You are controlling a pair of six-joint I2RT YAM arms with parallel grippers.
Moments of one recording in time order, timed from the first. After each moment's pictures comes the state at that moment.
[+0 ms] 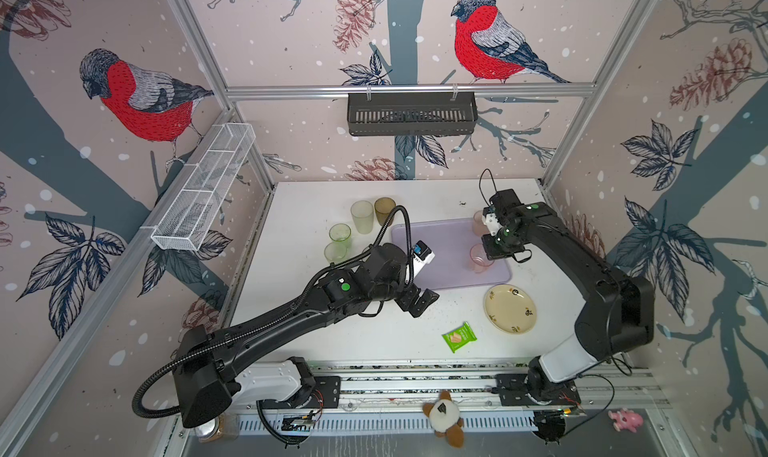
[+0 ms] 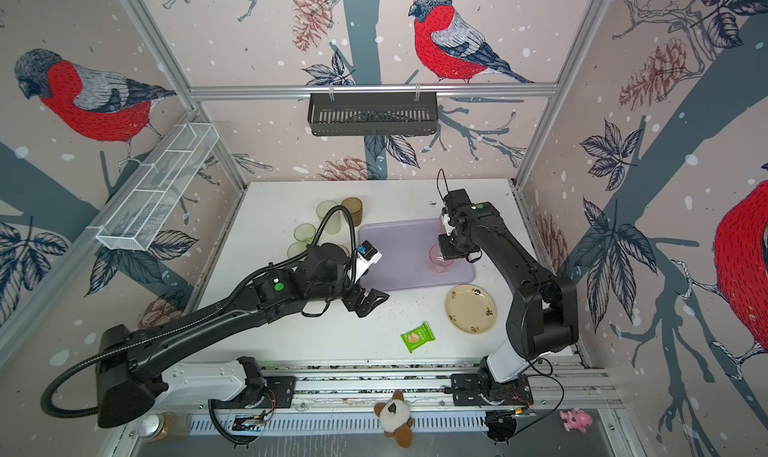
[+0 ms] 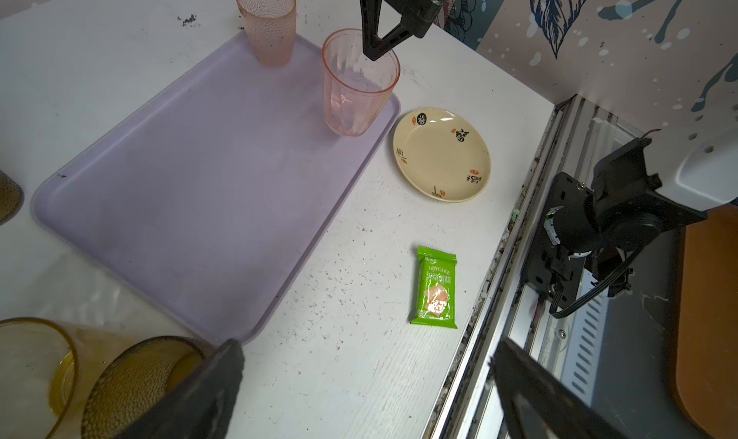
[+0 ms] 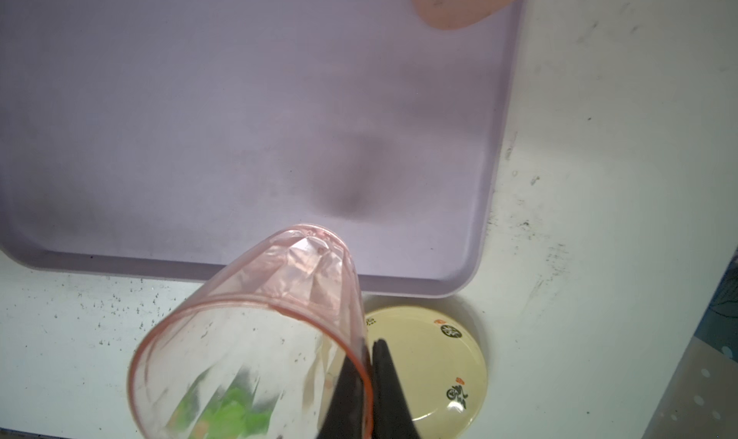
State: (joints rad) left arm -0.97 1.22 1.02 -0.44 0.15 -0.13; right arm 0.27 1.59 1.37 -1.09 0.00 0.05
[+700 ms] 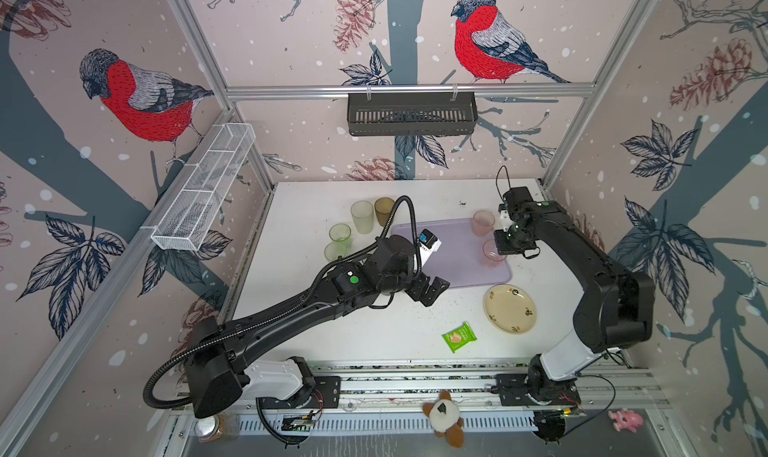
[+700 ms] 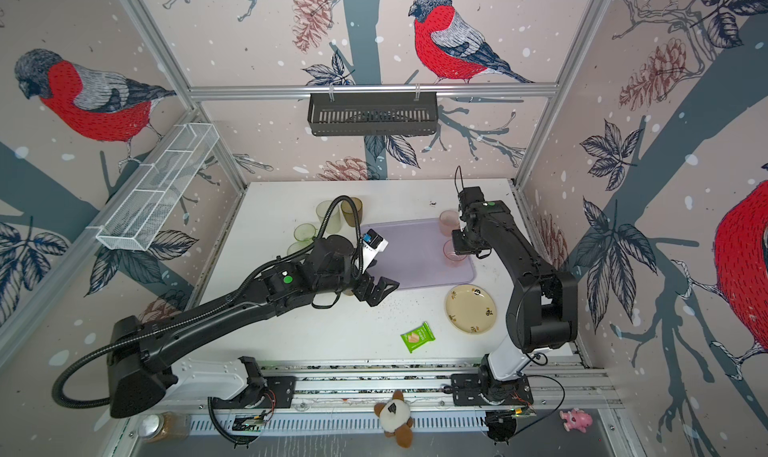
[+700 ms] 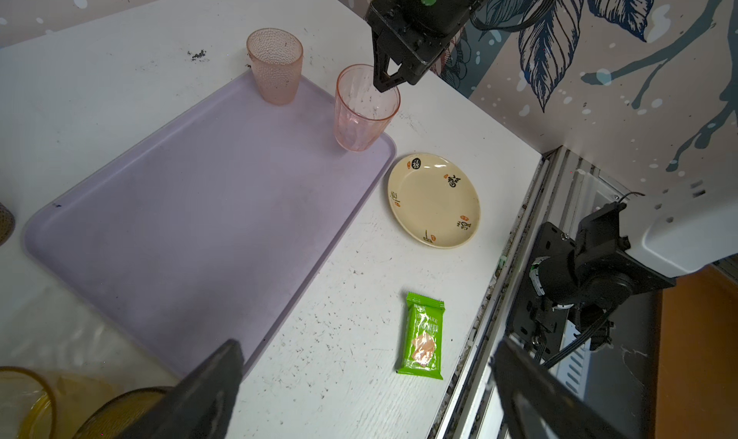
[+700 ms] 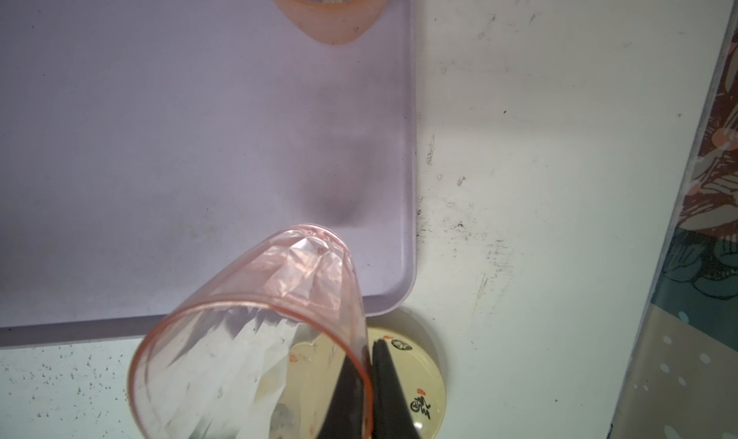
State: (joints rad) left arm -0.97 1.29 1.09 -0.38 0.14 -0.21; right arm 0.15 1.63 1.36 -1.04 0.05 0.05
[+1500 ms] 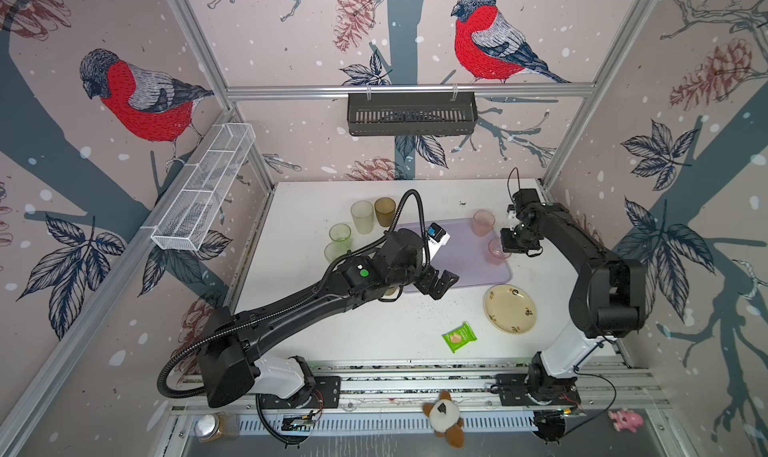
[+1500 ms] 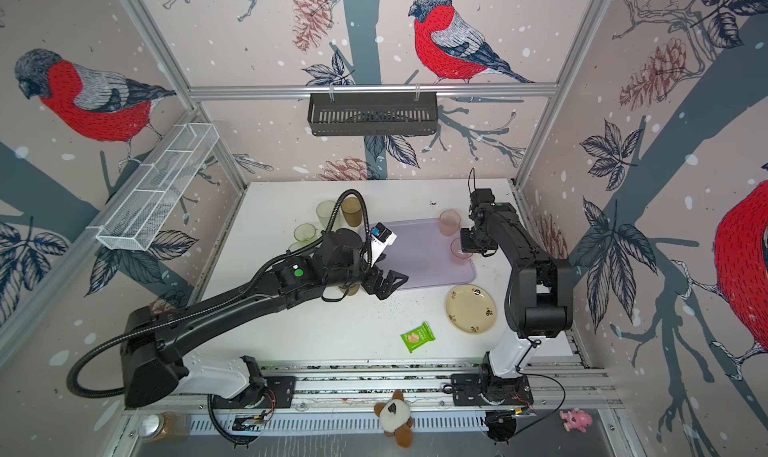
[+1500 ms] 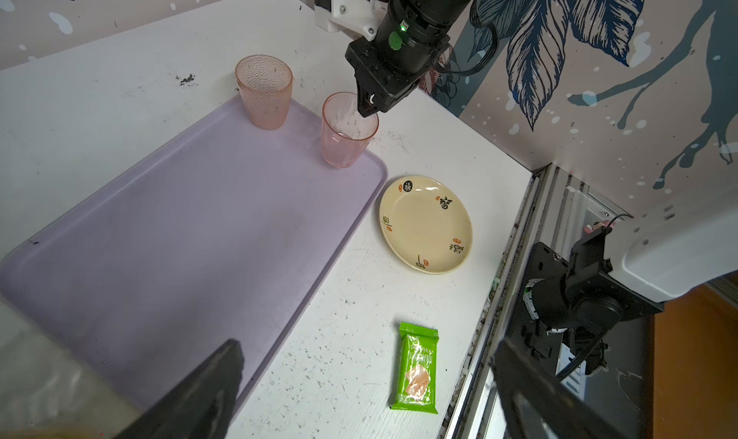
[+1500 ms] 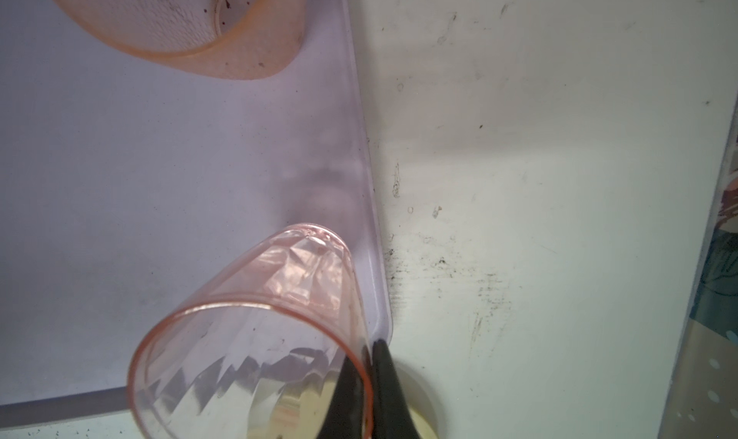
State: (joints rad) left arm -0.97 1.37 1.16 -0.34 0.15 -0.21; right arm 0.05 1.72 1.34 -0.93 0.01 0.06
